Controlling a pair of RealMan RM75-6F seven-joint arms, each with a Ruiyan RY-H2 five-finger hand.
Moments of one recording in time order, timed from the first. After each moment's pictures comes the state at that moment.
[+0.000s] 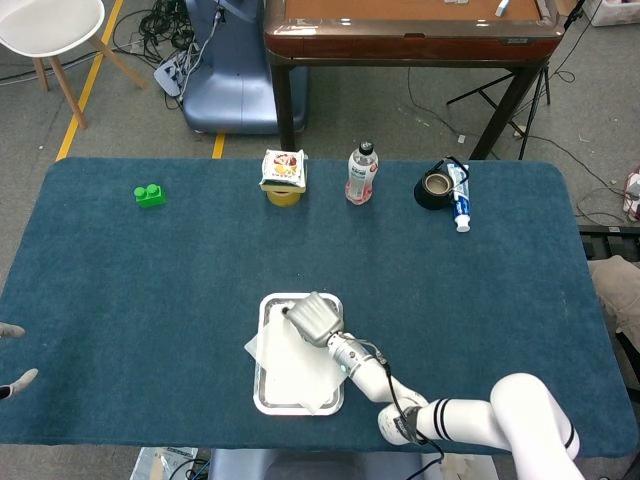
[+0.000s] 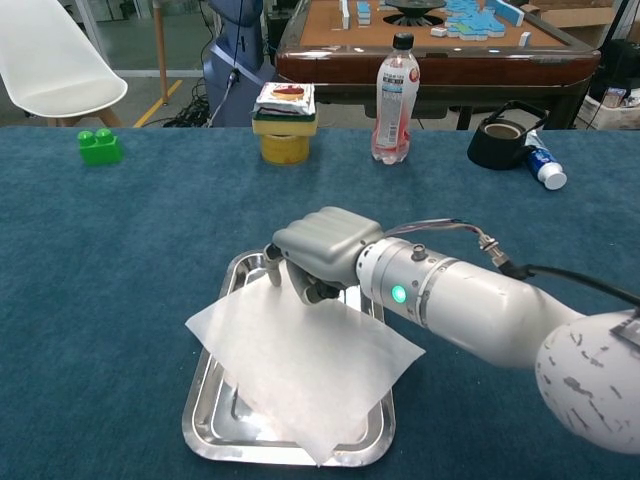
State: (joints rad) left arm -0.01 -1.02 -0.08 -1.62 1.47 1.59 -0.06; right arm 0.96 -1.93 0.16 -1.22 -1.05 0.84 -0.66
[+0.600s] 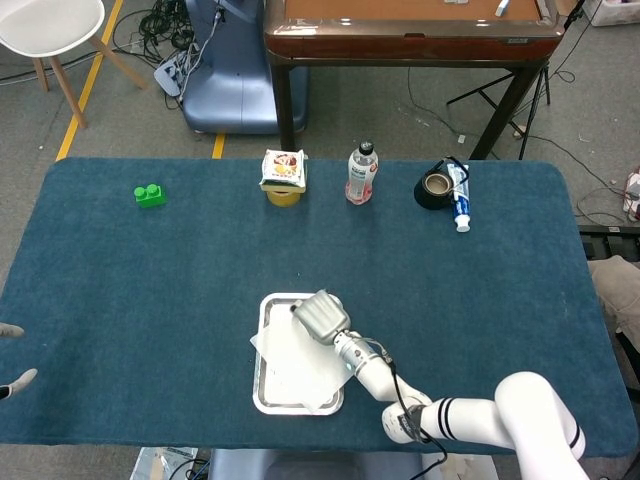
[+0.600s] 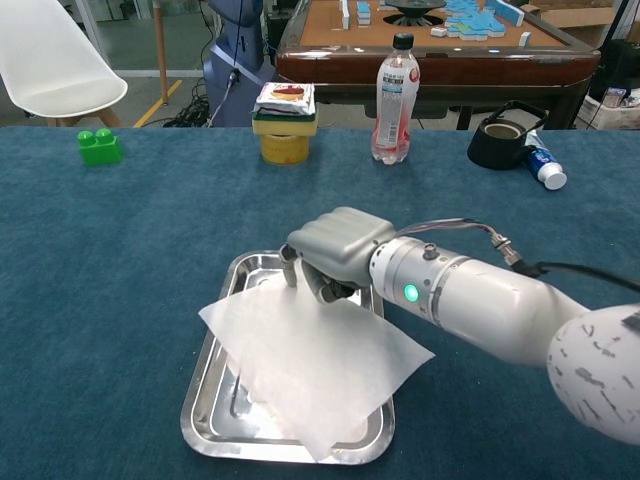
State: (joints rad) left arm -0.01 -1.02 -0.08 -1.62 1.47 1.59 -0.06; right arm 0.95 -1.91 0.15 -1.24 -0.99 0.84 -0.72
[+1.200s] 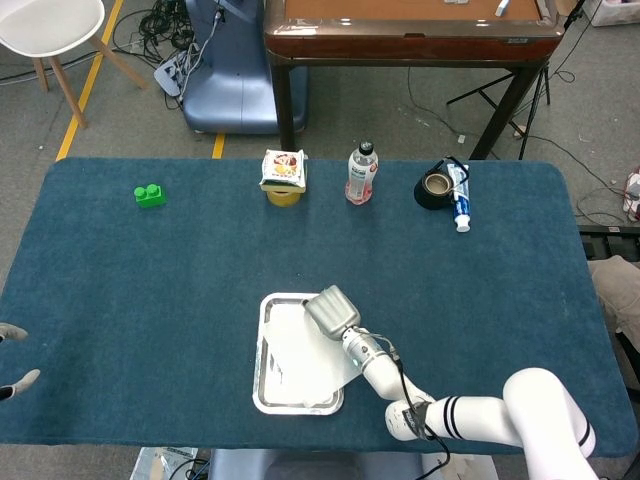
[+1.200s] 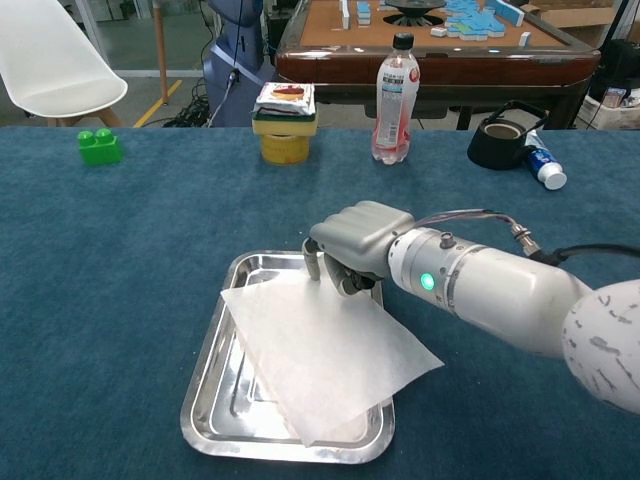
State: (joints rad) left arm -0.01 -1.02 -0.08 -1.62 1.47 1.58 -0.05; right arm 0.96 -1.86 0.15 -1.32 -0.84 0.87 -0.84
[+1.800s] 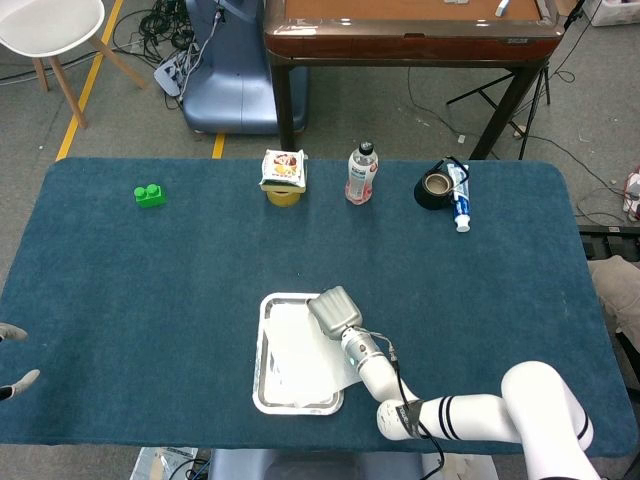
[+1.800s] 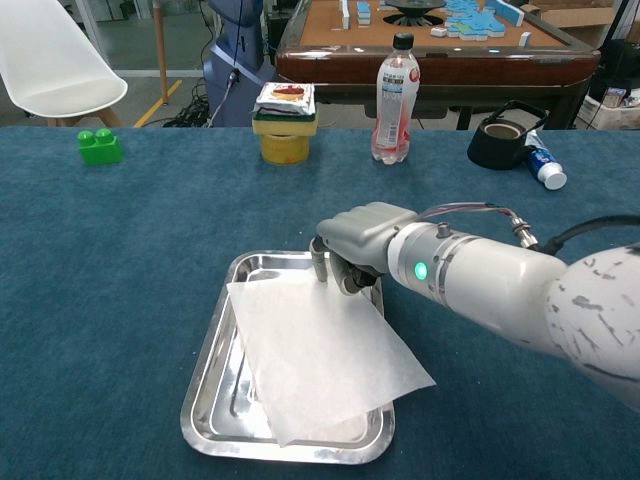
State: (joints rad) left arm -0.01 -1.02 -0.08 -1.62 1.47 1.58 -0.05; right arm 1.01 -1.84 0.18 -1.43 -0.60 0.94 -0.93
